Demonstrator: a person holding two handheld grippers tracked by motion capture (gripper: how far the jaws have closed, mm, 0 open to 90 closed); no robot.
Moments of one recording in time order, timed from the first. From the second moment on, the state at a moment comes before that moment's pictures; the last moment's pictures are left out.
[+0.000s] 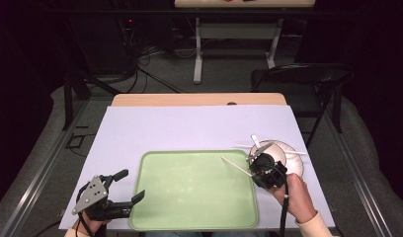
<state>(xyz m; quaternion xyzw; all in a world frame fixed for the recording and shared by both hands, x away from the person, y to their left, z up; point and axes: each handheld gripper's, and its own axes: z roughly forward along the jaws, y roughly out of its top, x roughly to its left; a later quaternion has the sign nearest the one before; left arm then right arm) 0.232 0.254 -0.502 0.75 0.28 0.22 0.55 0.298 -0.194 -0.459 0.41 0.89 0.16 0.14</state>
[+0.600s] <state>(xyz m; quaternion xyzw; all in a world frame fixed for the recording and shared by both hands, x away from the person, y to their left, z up) 0.233 0.254 -0.502 0.75 0.28 0.22 0.55 0.304 -0.174 -0.508 0.41 0.90 0.13 0.08</state>
